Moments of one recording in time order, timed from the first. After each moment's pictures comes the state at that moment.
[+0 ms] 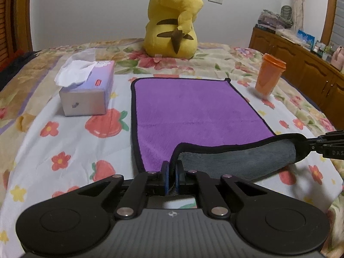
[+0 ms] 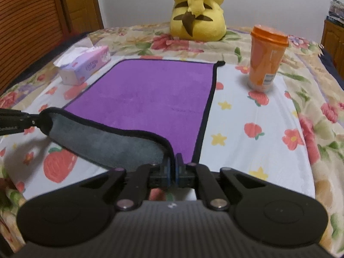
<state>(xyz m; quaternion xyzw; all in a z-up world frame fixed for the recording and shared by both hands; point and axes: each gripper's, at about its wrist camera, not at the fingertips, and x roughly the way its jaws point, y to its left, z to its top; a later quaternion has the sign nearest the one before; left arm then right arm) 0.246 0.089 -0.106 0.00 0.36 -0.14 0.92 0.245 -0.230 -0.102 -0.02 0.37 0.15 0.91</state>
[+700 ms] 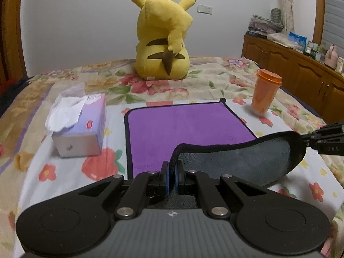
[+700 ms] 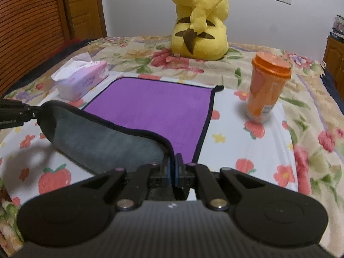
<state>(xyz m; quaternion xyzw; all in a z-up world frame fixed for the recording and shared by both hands) 0.276 0.075 -0.076 0.03 0.32 -0.15 0.93 0.275 -0.231 -0.079 -0.04 0.35 0.16 0.92</state>
